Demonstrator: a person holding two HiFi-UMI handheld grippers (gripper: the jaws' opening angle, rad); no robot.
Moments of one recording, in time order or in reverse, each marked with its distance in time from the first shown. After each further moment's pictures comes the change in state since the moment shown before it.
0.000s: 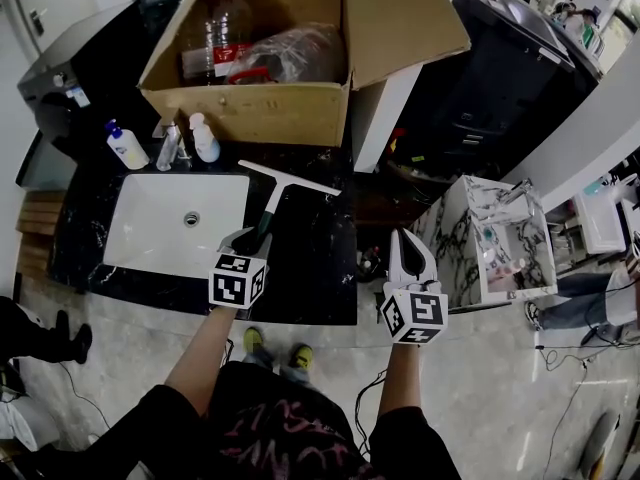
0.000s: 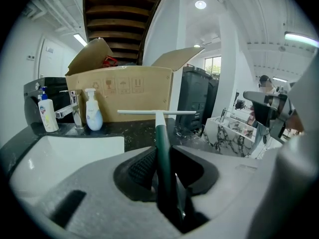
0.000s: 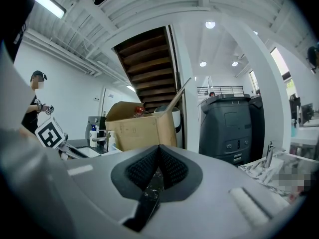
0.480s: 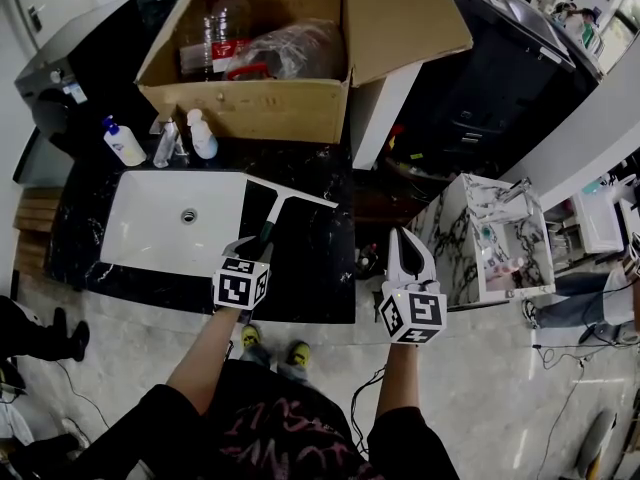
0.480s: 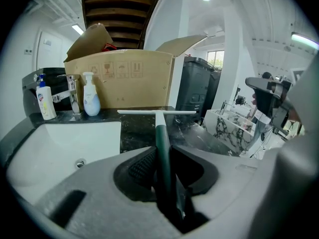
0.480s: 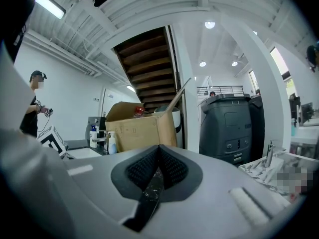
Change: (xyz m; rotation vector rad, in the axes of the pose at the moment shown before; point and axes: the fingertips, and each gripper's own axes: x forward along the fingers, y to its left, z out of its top) left arm 0.013 -0.005 -0.039 -0.024 0.099 -0.008; right arm 0.000 0.002 0.000 0.004 -0.003 0.002
